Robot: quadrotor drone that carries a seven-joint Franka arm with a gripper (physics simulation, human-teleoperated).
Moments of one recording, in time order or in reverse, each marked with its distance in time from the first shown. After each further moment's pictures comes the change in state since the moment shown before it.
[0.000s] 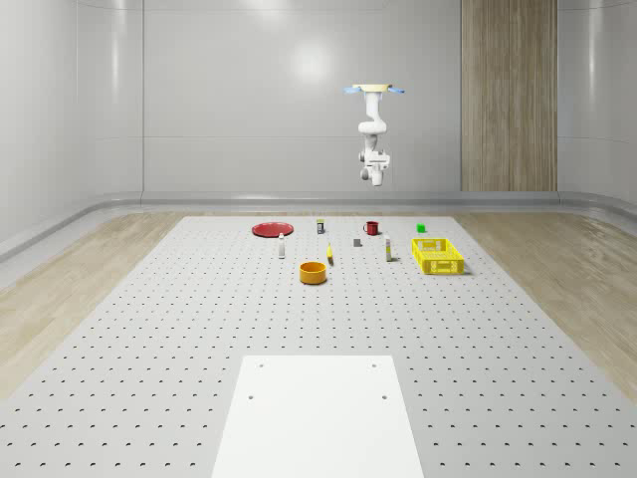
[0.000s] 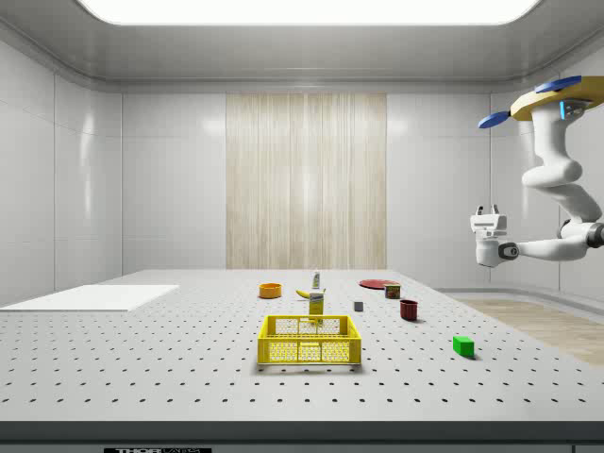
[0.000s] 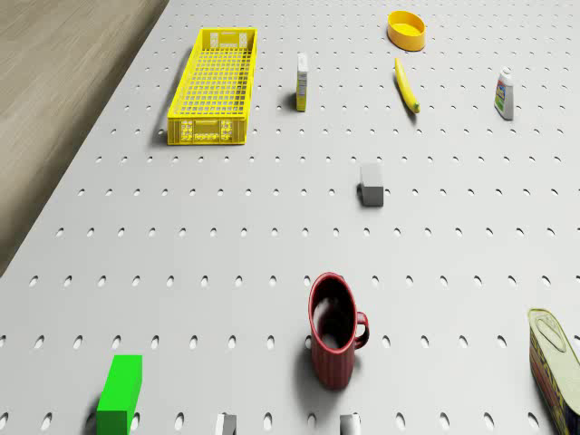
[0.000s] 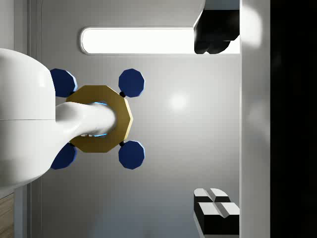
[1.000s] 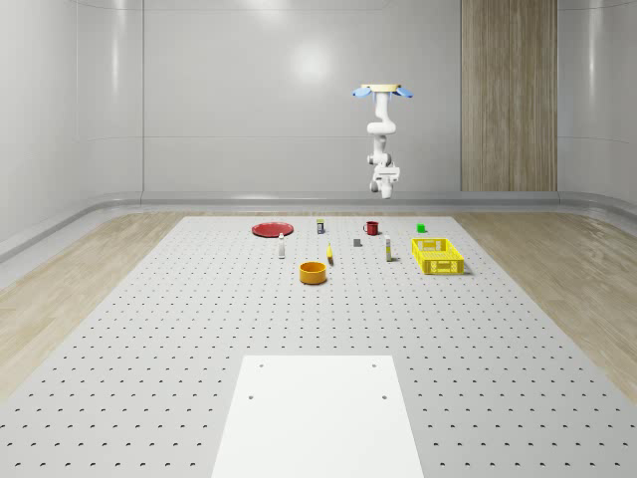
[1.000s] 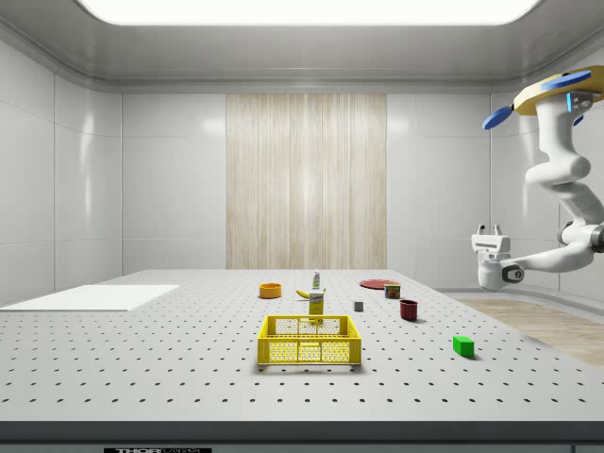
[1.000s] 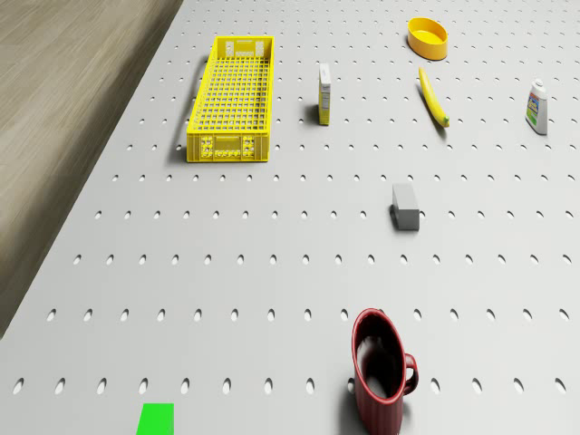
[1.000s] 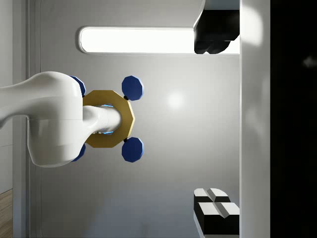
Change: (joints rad) arm -0.006 0.084 0.003 0.289 0.002 -0.189 -0.003
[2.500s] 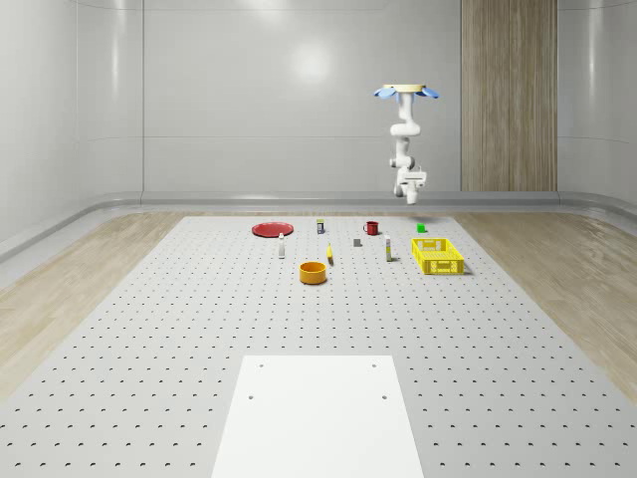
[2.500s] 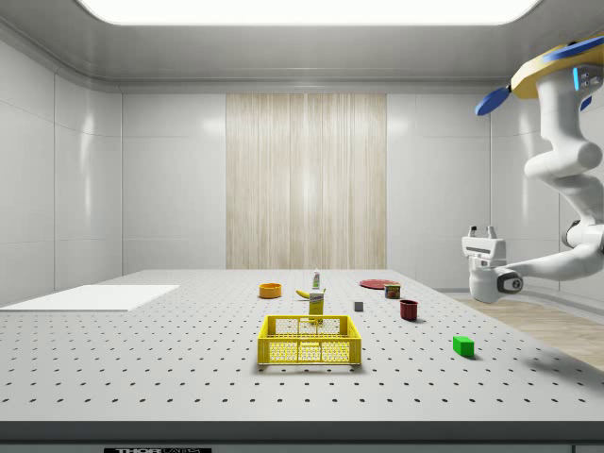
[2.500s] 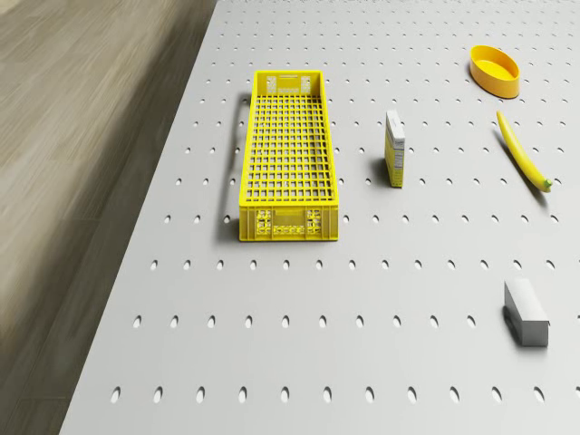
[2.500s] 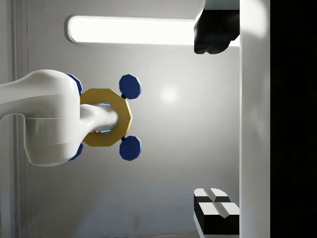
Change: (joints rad) arm -0.005 -0.010 0.010 -0.003 -0.011 0.015 0.000
